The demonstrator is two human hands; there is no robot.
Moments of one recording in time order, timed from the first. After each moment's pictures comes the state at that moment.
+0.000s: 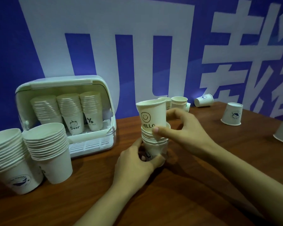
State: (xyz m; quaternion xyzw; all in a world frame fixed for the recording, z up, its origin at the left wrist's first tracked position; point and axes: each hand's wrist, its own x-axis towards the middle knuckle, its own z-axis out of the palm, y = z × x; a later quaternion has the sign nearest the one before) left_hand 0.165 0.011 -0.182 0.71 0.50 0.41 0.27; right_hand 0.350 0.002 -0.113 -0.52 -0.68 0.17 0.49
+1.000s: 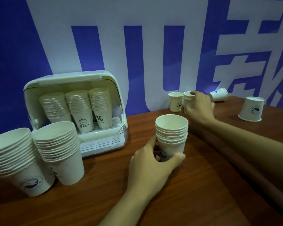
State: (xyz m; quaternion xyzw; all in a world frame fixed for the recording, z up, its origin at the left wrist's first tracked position) left_hand 0.165 0.013 -0.188 0.72 0.50 0.41 0.27; right_hand 0.407 0.153 -0.141 -0.71 -0.56 -0.04 0.42
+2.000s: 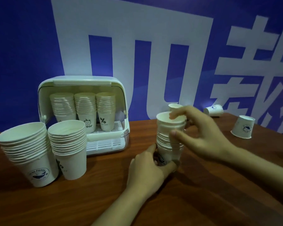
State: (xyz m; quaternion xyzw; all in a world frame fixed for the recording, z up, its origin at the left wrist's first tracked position) left_hand 0.164 0.008 -0.180 0.72 0.50 0.40 0.28; right_hand 0.345 0.006 -0.090 -0.42 -0.80 -0.01 0.43
